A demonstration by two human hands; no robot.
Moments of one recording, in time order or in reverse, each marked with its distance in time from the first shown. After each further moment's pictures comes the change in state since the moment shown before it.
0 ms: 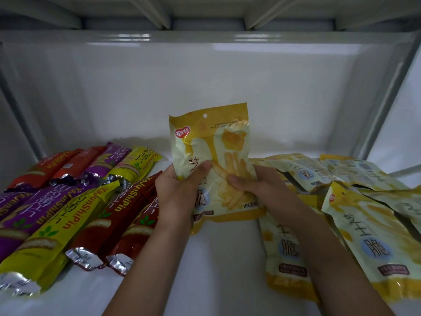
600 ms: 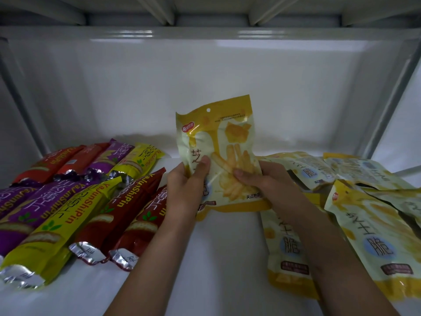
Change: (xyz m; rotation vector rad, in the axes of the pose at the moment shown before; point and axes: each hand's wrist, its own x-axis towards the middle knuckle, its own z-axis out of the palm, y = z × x) left_hand 0.005 -0.007 -0.001 0.064 -0.052 -0.039; right_hand 0.000 0.002 -0.005 0.023 0.066 -0.014
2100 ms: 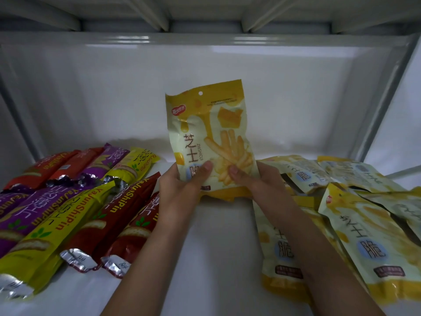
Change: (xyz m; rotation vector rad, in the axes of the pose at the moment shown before) left_hand -0.001 0.003 0.001 0.022 -0.023 0.114; right_hand 0.008 0.011 0.006 0.086 0.085 -0.095
